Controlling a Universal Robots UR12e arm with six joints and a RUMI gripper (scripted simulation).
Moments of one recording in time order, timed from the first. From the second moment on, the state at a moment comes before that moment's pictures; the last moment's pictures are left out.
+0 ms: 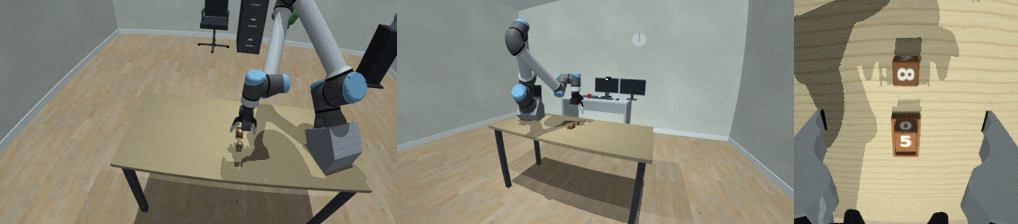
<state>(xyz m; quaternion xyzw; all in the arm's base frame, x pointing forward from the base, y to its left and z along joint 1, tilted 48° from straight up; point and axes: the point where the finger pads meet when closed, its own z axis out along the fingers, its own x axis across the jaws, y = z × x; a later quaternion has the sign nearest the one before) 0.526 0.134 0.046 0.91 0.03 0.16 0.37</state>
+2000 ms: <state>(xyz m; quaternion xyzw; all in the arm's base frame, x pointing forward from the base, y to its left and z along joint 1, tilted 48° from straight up) 0.530 0.128 0.039 0.91 0.03 0.16 0.38</state>
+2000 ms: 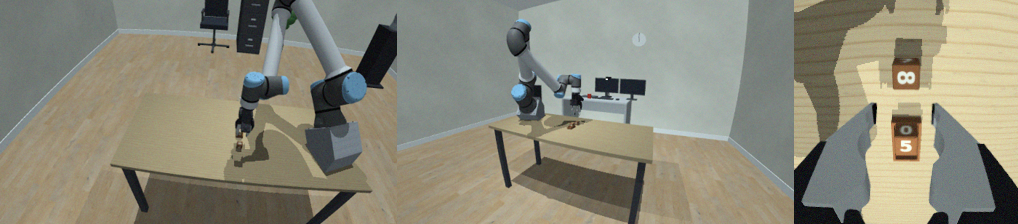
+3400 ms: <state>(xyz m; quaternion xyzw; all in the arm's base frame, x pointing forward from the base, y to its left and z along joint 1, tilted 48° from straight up) 0.539 0.109 0.019 0.91 0.03 0.16 0.38</state>
